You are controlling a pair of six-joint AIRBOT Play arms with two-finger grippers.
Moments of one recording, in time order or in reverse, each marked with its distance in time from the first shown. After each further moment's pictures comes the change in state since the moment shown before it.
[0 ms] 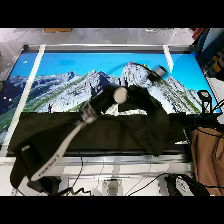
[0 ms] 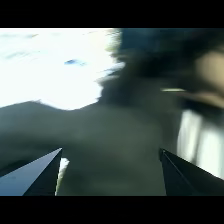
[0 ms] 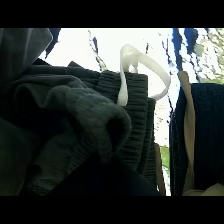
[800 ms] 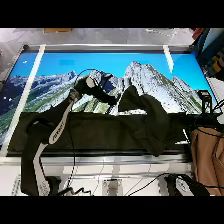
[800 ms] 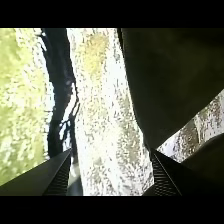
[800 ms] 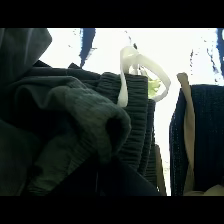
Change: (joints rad) left arm 0.398 -0.336 -0.002 -0.132 -0.262 -0.002; right arm 0.000 0.000 0.000 0.005 -0.005 0.000
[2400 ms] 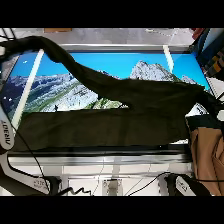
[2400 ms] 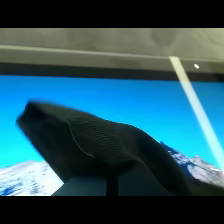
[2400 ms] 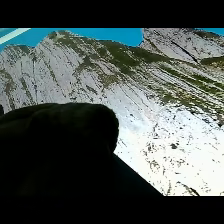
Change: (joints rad) left arm 0.628 0.352 0.182 -0.008 0.270 0.015; right arm 0.002 -0.069 0.009 0.278 -0.684 0.241
